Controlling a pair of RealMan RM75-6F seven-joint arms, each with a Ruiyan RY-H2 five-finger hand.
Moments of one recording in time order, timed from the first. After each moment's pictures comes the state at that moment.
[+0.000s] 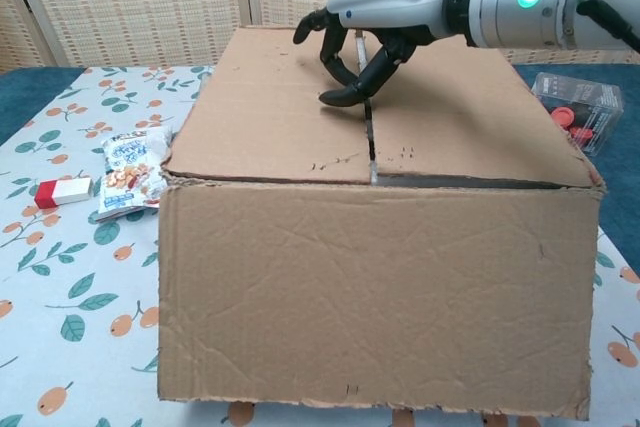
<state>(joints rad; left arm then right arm) -0.19 -1.15 -0.07 -1.13 1.53 1.44 -0.89 1.07 -1.31 0.20 -1.62 -1.10 0.71 -0.38</state>
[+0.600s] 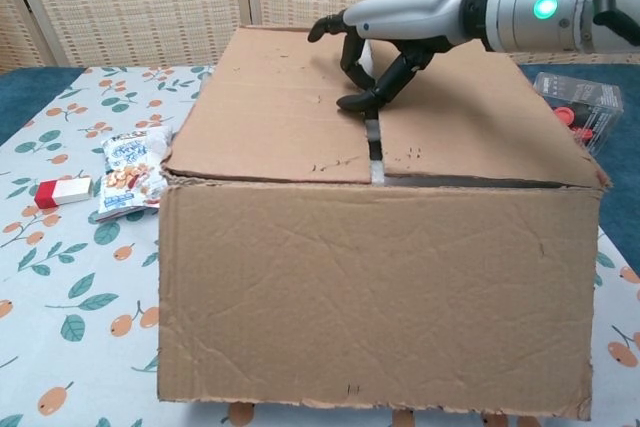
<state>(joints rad) -0.19 -1.15 -0.07 -1.13 1.52 1.43 -0.88 1.08 -1.29 0.15 -1.62 -1.08 0.73 -0.48</state>
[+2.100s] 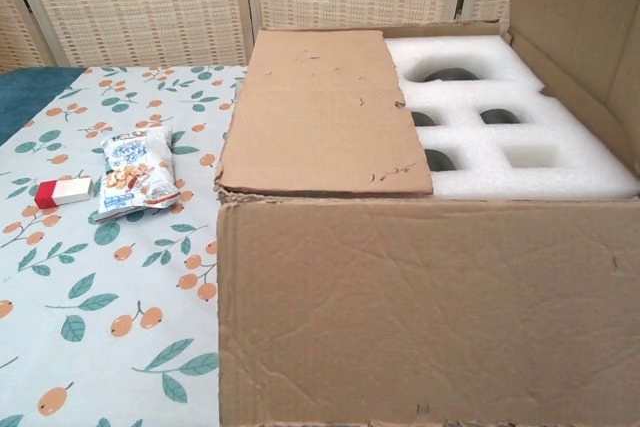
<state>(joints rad) -0.23 -1.18 -0.07 -1.21 1.53 1.40 -0.58 0.69 -0.75 0.08 -1.94 -1.42 1.13 -0.22</state>
